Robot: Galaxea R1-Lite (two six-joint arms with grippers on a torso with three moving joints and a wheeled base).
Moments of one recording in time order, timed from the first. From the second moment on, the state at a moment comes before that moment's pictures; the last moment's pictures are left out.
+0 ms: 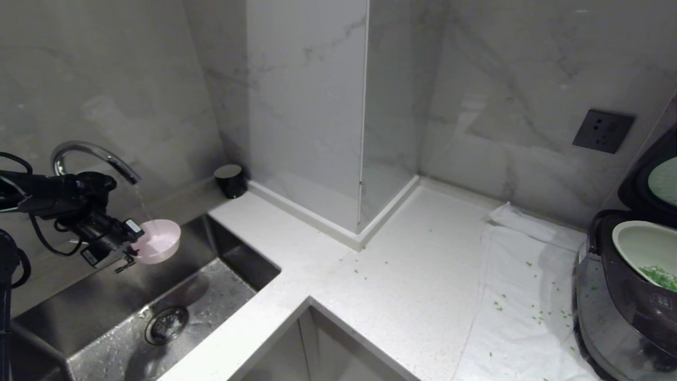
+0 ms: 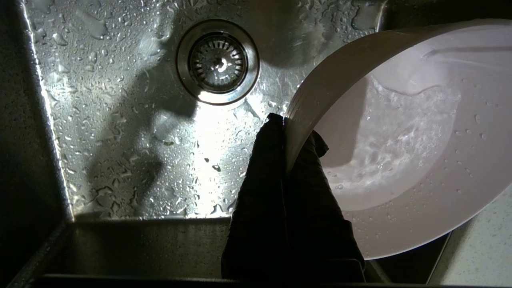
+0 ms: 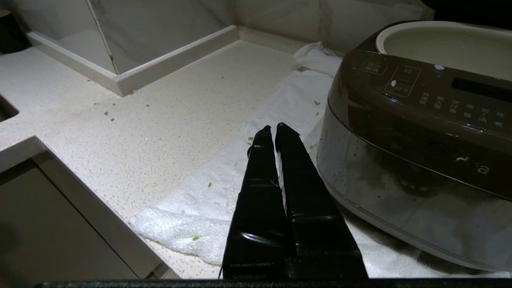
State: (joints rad) left arm 0.36 2.45 -1.95 0.61 -0.03 -0.59; right arm 0.00 0.00 0.00 0.00 0.00 0.00
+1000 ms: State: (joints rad) left arm 0.36 2.45 -1.94 0.61 -0.03 -0.59; right arm 0.00 0.00 0.00 0.00 0.00 0.00
